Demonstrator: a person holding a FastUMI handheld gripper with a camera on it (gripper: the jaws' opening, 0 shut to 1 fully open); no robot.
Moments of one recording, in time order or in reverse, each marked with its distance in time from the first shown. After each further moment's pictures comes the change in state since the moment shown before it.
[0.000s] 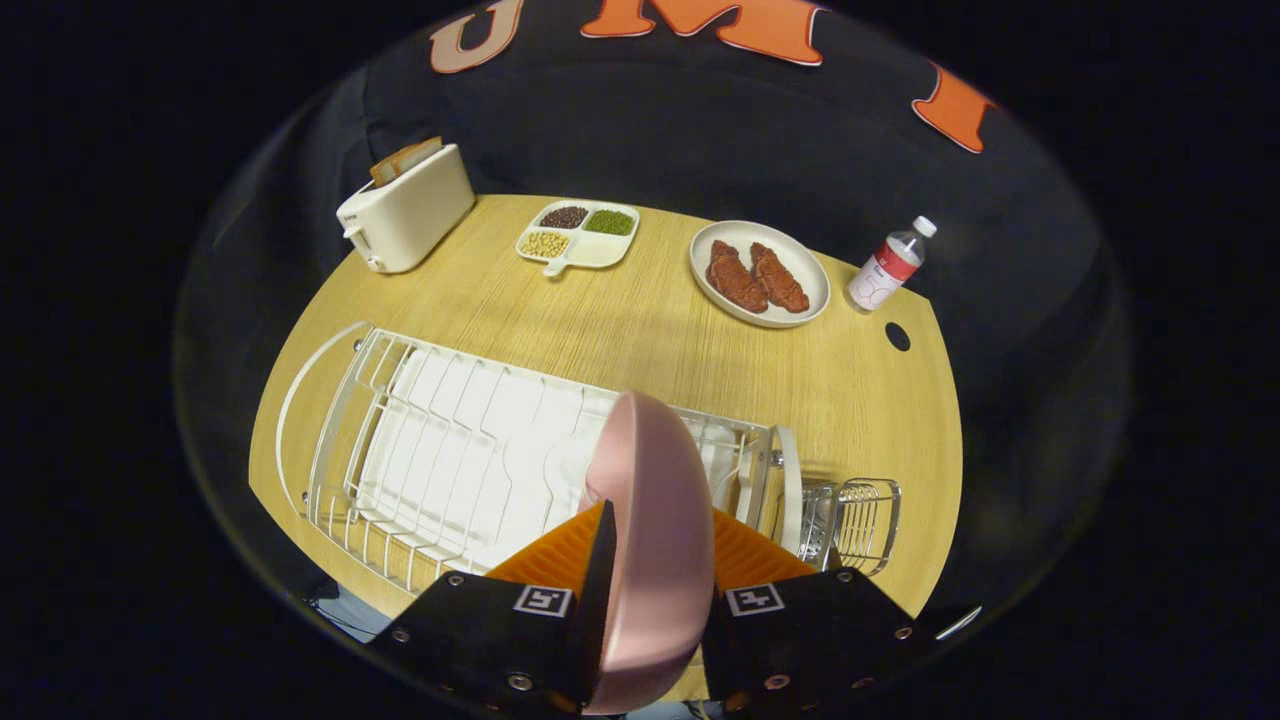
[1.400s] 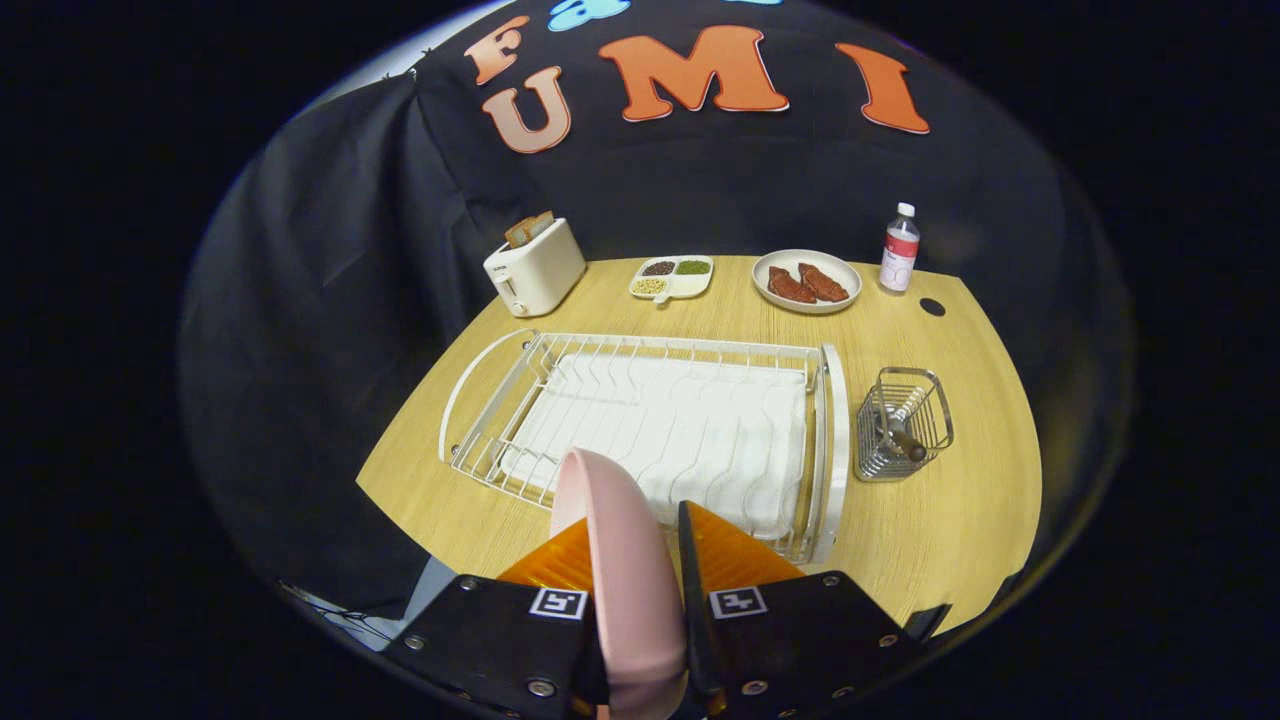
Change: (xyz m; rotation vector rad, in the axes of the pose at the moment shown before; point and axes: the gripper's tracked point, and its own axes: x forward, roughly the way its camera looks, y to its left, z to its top) arm -0.106 0.045 -0.118 0.101 -0.250 0.318
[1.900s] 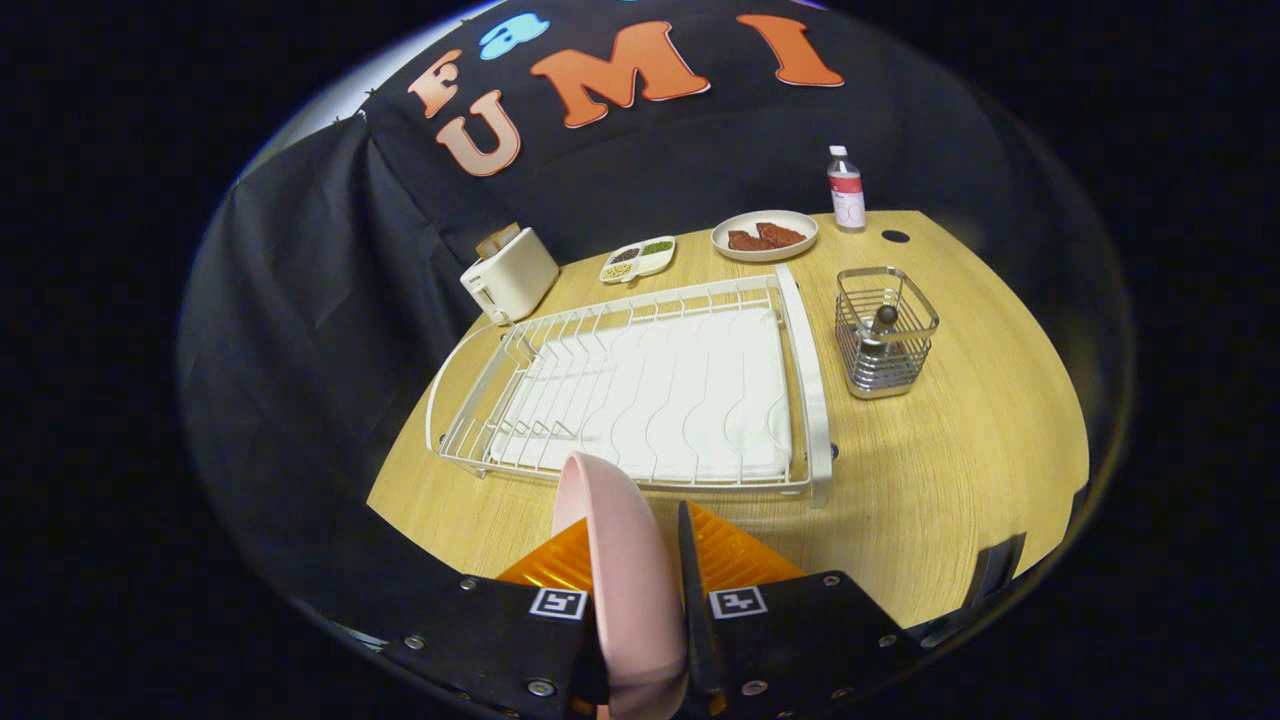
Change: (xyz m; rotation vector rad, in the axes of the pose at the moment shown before) arm 0.009 -0.023 -0.066 0.200 -0.053 0.010
